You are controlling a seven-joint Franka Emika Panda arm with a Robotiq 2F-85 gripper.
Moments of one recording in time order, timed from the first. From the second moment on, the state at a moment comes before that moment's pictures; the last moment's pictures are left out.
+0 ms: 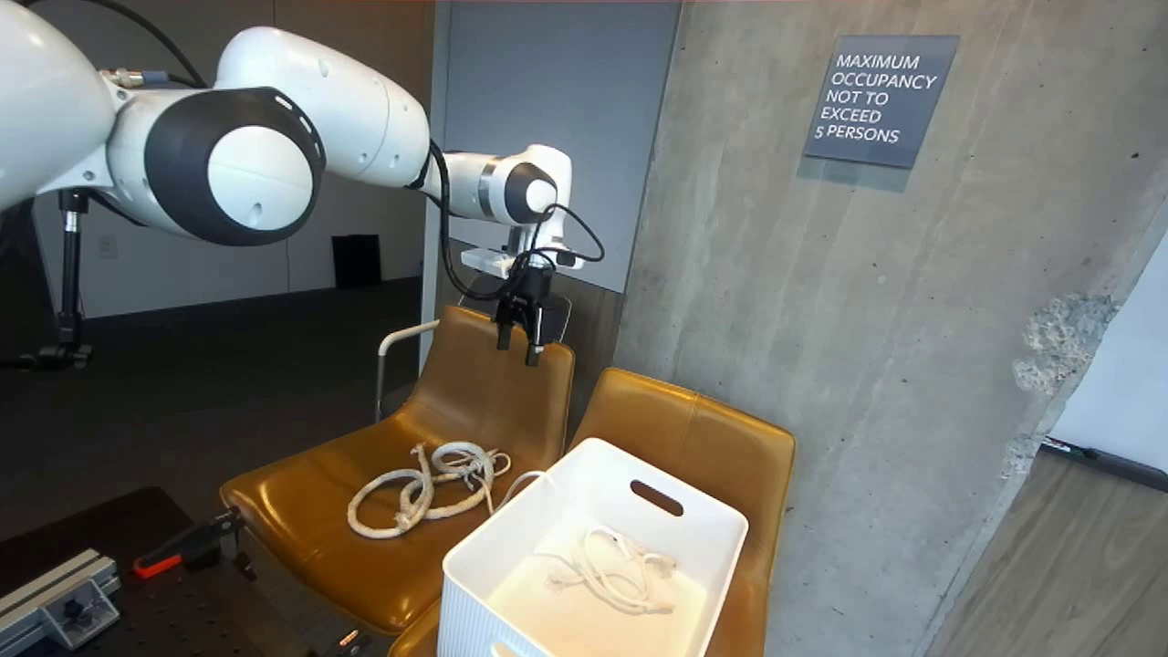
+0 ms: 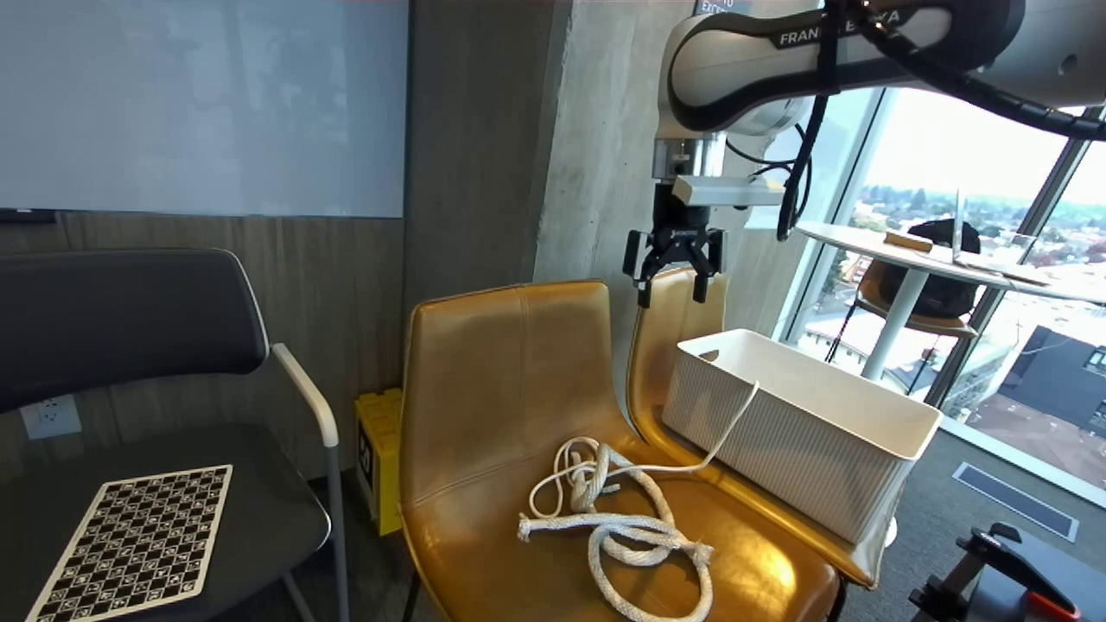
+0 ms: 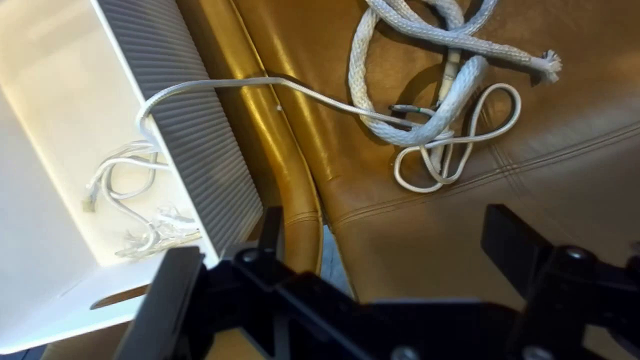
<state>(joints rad) 0.11 1.03 -0.10 -0.77 0.02 1.66 0.35</state>
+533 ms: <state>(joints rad) 0.19 1.02 -0.10 -1.13 0.00 2.13 0.28</state>
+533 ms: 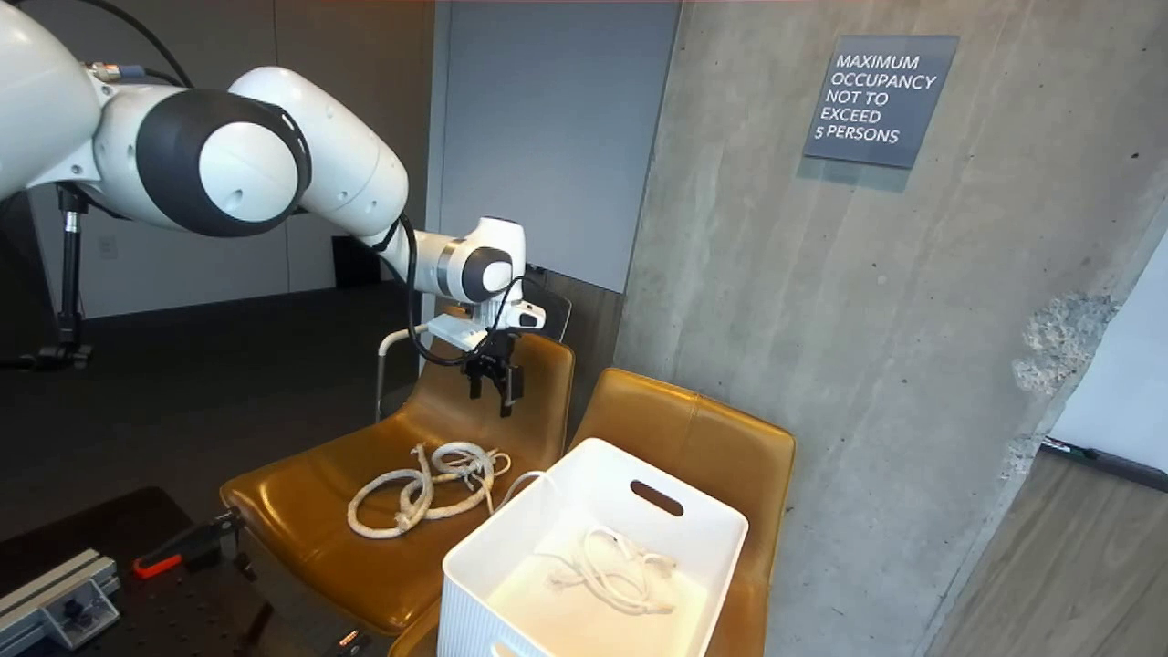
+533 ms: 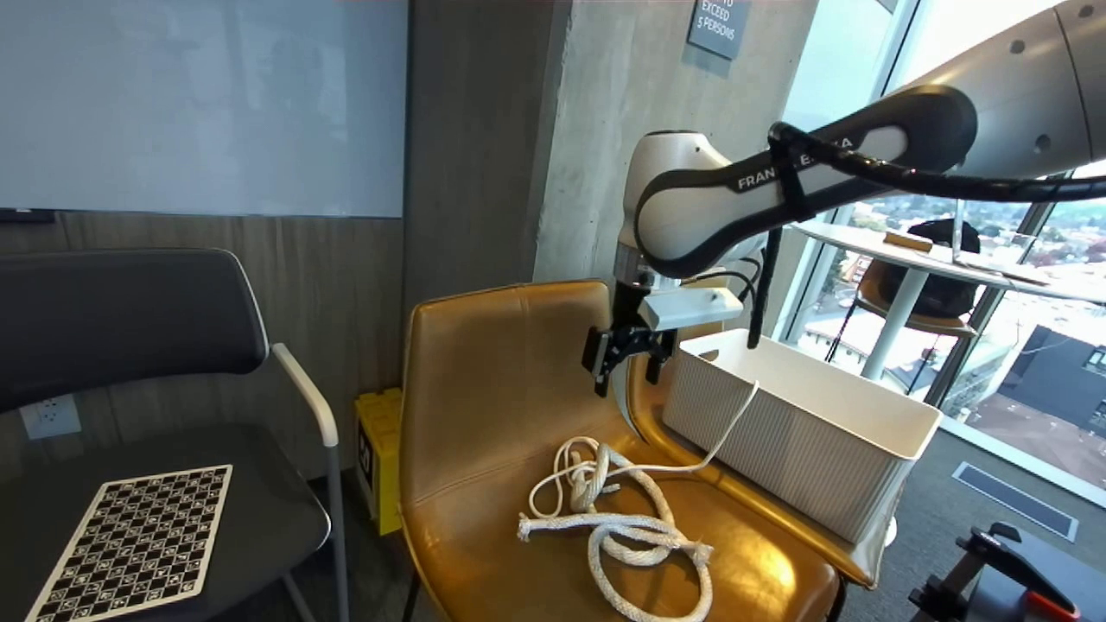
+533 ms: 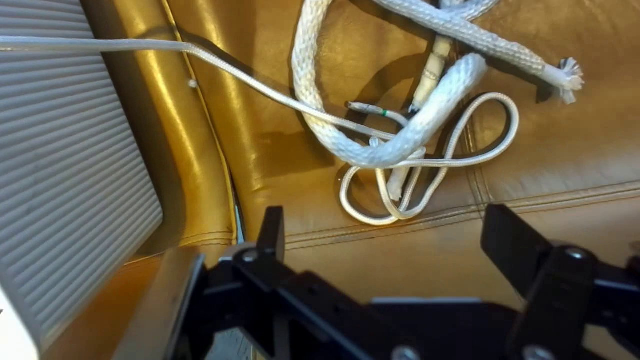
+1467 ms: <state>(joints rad) 0.27 0.89 -0.06 -1.58 -0.04 2.46 0.28</state>
